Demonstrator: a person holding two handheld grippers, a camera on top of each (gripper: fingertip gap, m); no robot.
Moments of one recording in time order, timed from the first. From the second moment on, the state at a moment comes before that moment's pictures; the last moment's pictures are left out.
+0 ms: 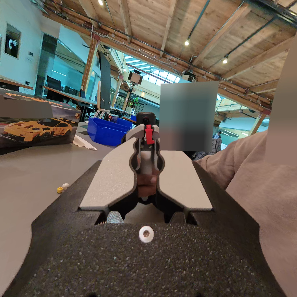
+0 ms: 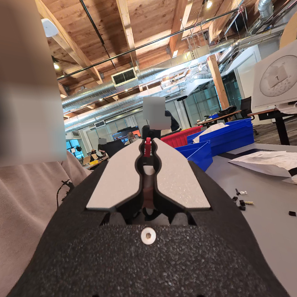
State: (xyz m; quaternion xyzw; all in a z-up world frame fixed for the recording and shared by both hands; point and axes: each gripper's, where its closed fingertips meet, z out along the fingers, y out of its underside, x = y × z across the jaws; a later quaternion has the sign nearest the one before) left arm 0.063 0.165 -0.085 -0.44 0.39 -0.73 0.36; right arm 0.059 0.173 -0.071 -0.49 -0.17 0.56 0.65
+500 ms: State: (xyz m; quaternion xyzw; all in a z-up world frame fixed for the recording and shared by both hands) left arm 0.058 0.168 -0.085 -0.44 0.38 -0.72 0.38; right arm 0.059 0.173 -0.080 -0.50 -0.18 0.55 0.64
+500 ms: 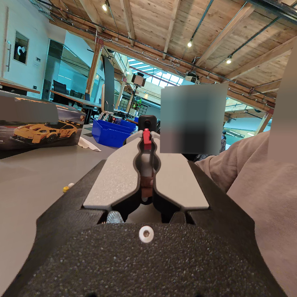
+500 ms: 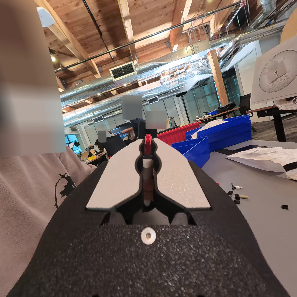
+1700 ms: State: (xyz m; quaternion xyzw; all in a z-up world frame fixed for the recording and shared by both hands) left arm 0.050 0.175 -0.148 -0.52 0.53 -0.59 0.31; right arm 0.075 0.178 -0.115 -0.62 -0.28 0.47 0.56
